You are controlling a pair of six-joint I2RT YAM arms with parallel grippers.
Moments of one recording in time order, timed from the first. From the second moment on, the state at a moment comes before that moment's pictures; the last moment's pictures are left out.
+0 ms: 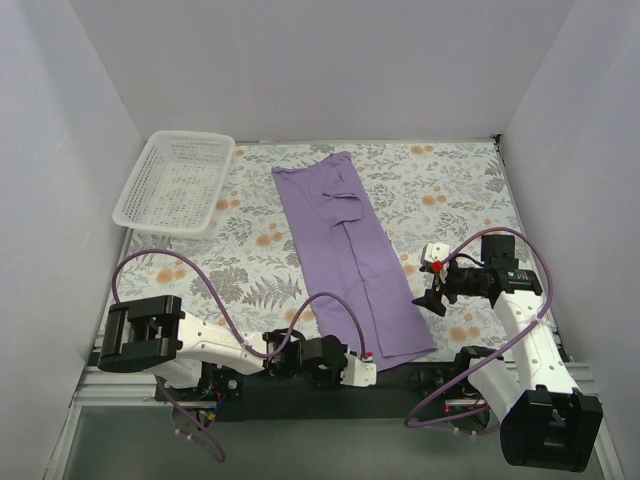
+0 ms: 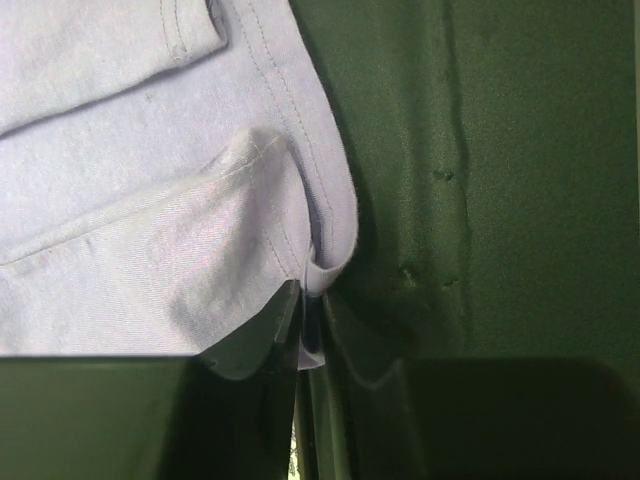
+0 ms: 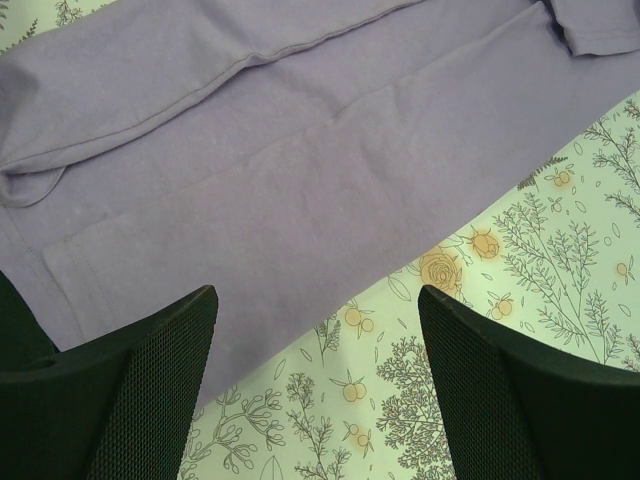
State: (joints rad) left arm -1.52 1.45 0.55 0.13 -0.05 0.26; right arm -0.05 0.89 0.63 -0.82 -0.97 -1.15
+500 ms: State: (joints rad) left arm -1.52 1.39 0.52 0.15 -0.05 0.26; right arm -0.05 0.93 0.63 -0.93 -0.99 -1.36
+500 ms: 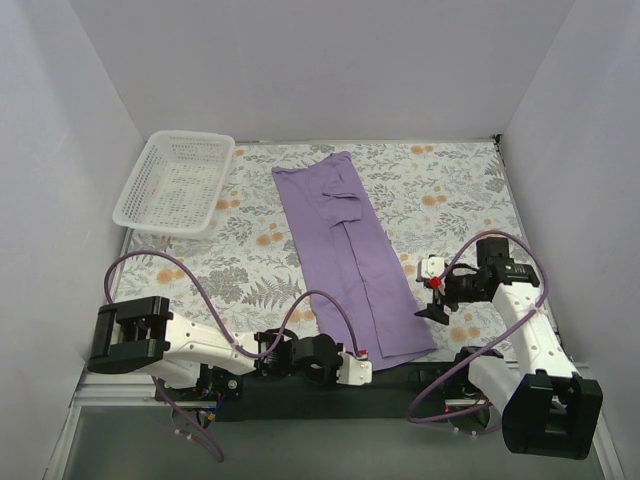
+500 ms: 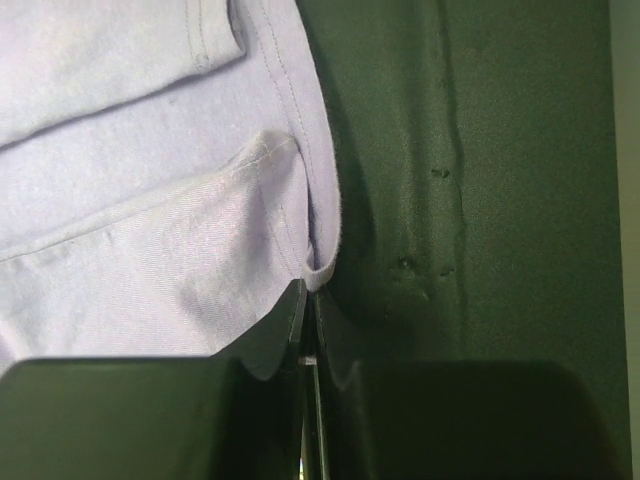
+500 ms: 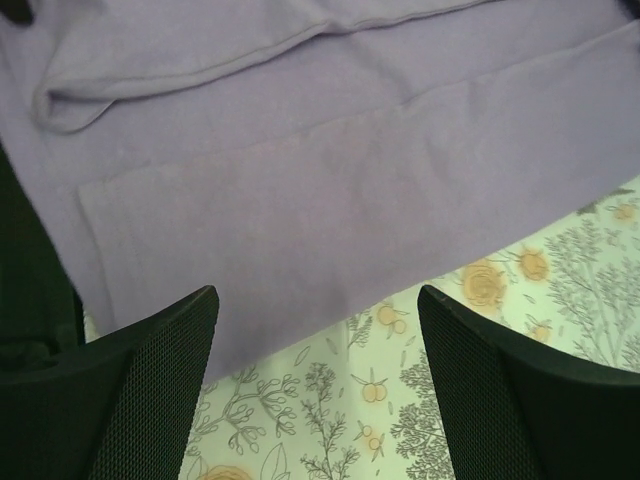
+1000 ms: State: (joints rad) left arm -1.52 1.34 0.49 0.18 -0.06 0.24; right arm 0.25 1.00 0.56 -1.25 -0.72 -1.89
